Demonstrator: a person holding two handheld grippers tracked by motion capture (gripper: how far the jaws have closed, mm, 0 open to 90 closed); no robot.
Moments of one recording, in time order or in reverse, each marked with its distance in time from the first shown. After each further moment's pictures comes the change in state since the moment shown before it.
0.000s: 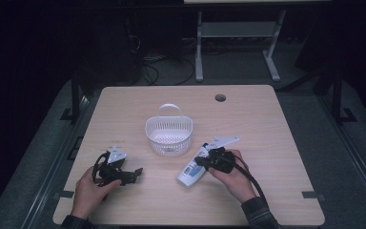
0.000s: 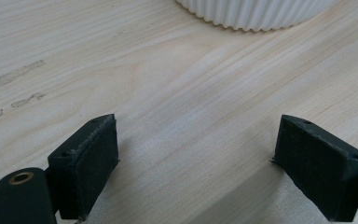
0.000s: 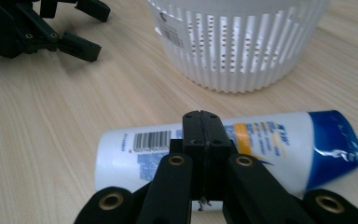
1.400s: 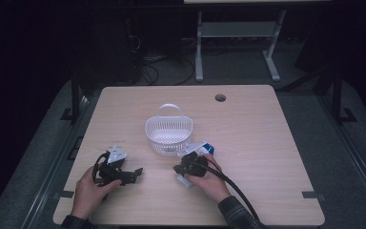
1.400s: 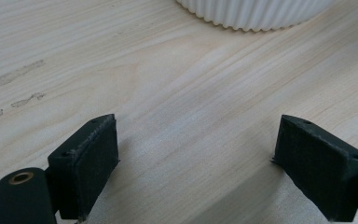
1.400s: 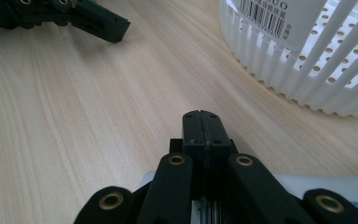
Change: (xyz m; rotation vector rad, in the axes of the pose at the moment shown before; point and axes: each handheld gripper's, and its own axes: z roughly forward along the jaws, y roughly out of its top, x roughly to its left) left arm 0.000 0.000 0.000 0.000 0.001 0.000; right arm 0.036 0.011 0.066 0.118 0.062 -0.057
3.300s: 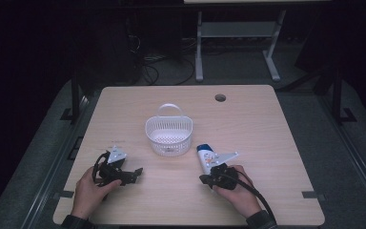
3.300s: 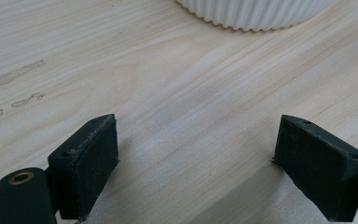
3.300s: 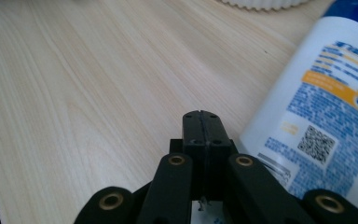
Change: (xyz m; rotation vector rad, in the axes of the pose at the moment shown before) left arm 0.000 0.000 0.000 0.001 -0.001 0.001; right arm -0.011 -0.059 -0.064 0.020 -0.054 0.050
